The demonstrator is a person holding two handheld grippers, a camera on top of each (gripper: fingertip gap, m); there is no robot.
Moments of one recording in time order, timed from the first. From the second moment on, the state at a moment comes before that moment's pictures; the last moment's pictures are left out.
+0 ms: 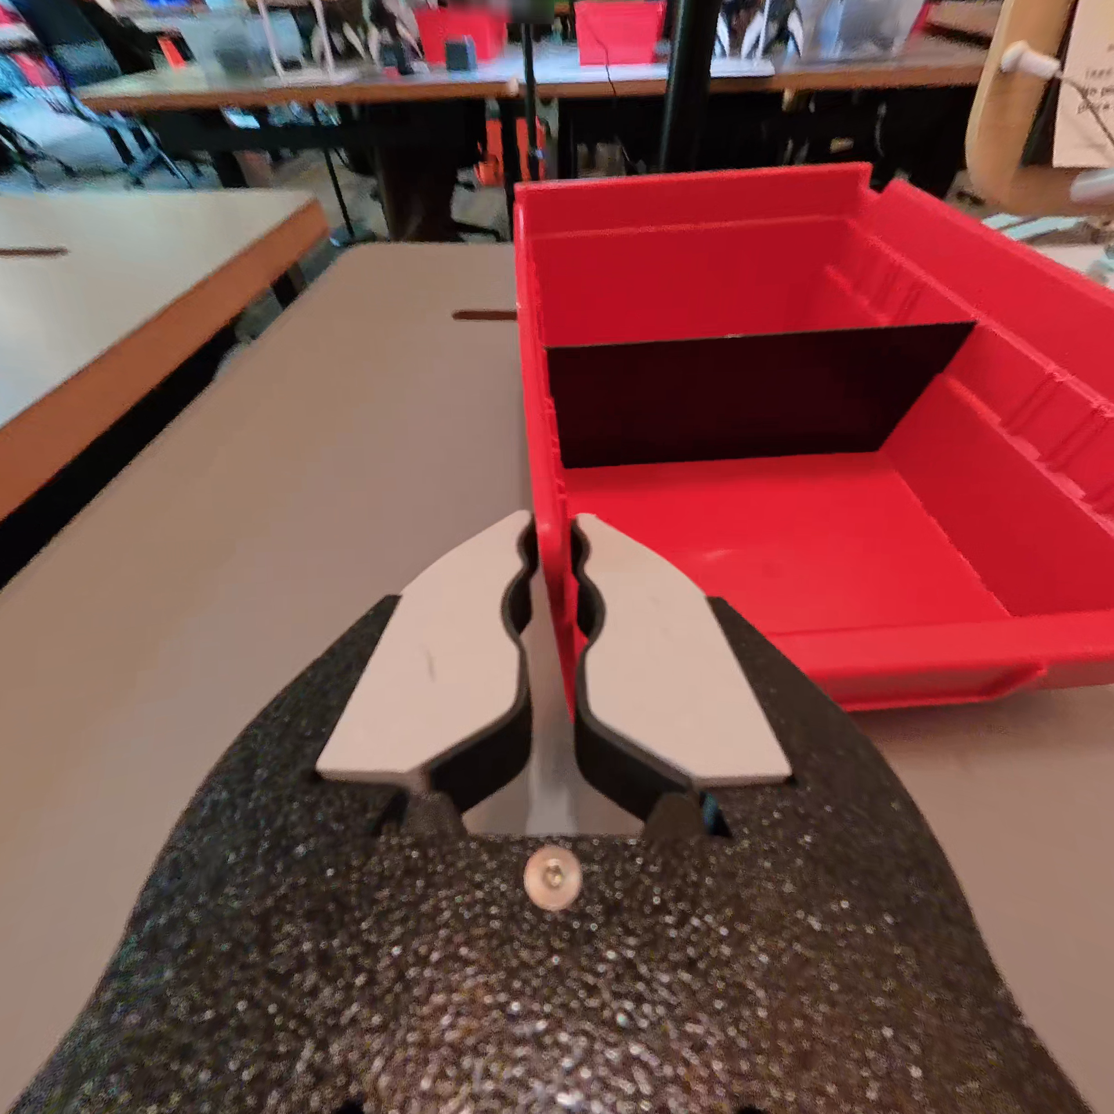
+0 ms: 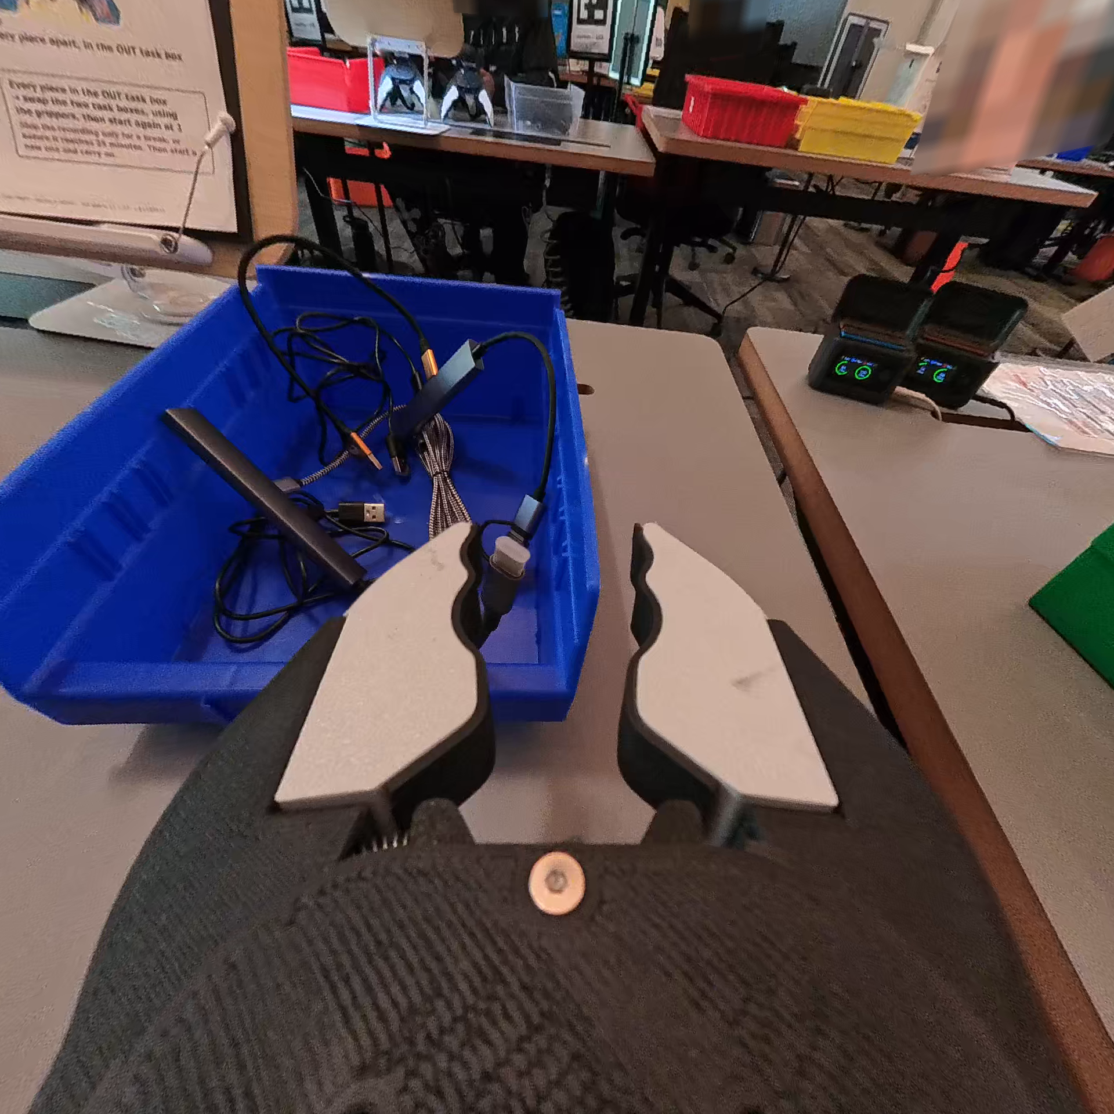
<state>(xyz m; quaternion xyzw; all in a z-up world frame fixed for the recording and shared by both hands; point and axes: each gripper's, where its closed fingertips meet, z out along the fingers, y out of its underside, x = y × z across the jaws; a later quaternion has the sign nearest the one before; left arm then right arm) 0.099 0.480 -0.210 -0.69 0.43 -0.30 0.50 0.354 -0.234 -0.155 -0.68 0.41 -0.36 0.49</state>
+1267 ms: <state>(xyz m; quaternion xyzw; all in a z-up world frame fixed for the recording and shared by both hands) 0.307 0.014 -0.216 -0.52 0.71 -0.35 0.34 0.329 -0.211 -0.093 -0.64 0.32 -0.35 0.60</state>
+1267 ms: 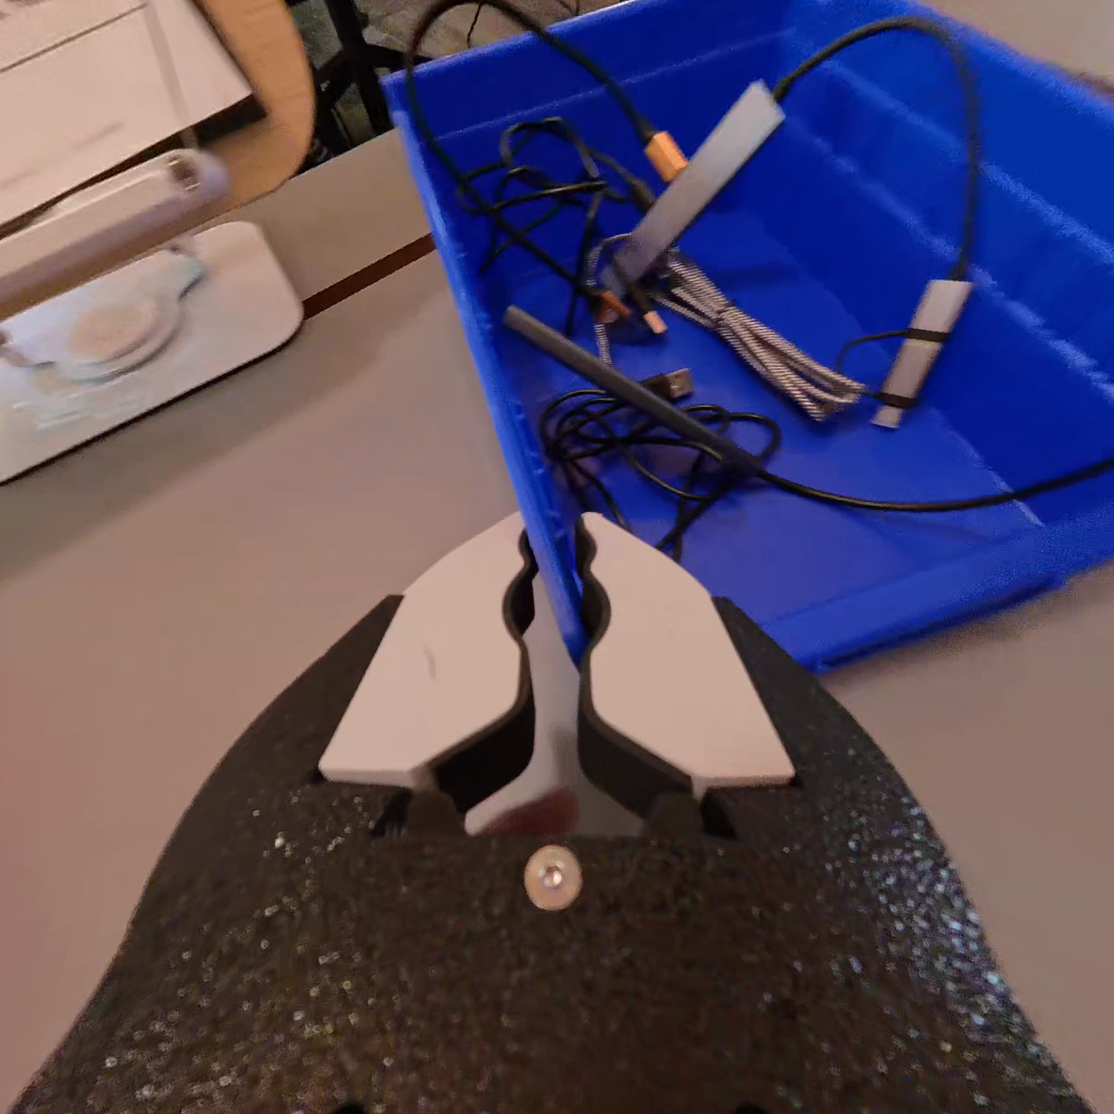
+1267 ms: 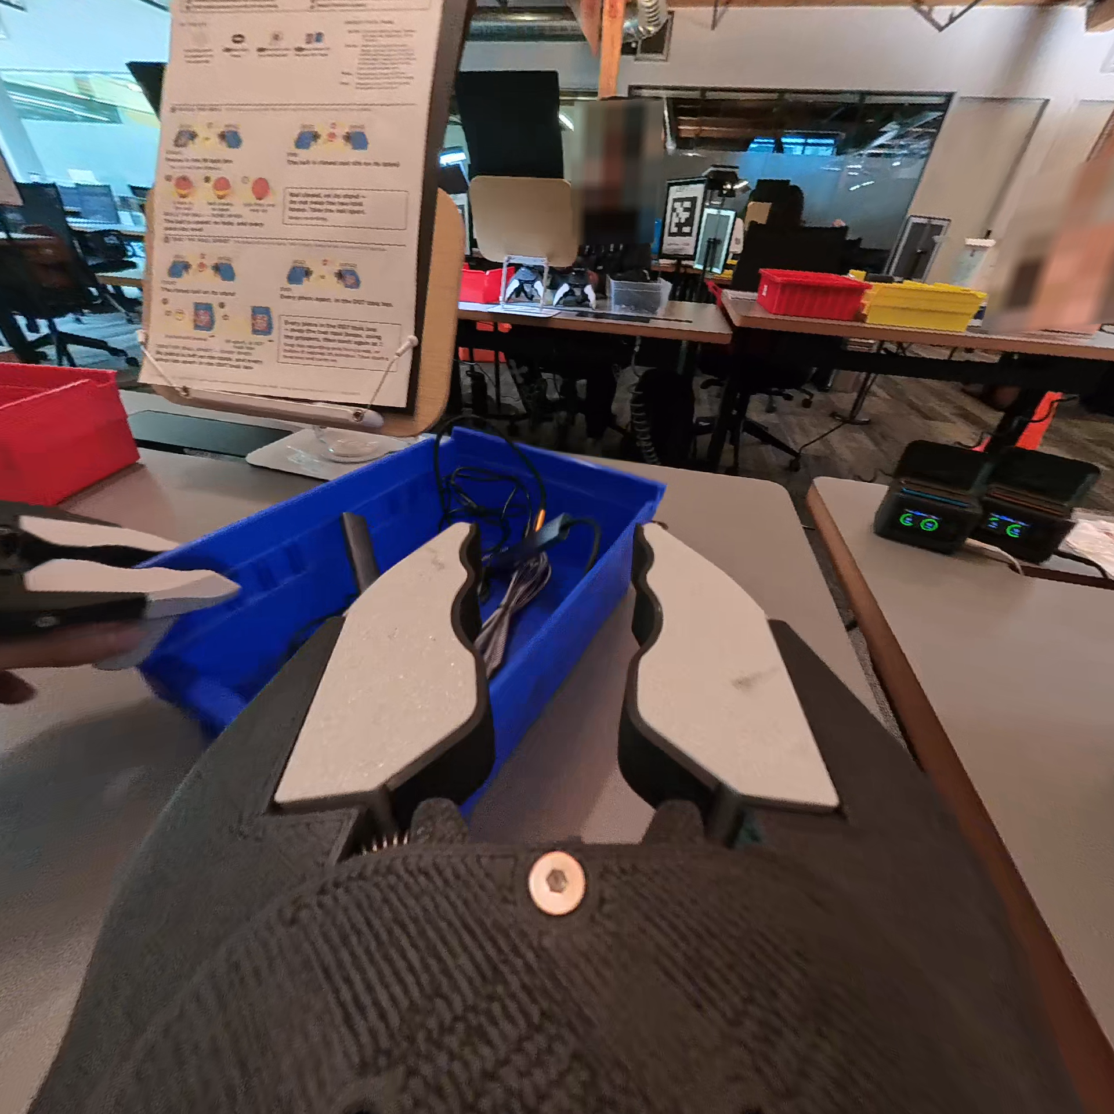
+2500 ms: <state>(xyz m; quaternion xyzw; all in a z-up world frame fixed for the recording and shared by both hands) -0.277 0.479 -0.213 -0.84 0.38 -0.15 0.36 0.197 0.322 -0.194 -0.81 0.18 -0.11 0.54</state>
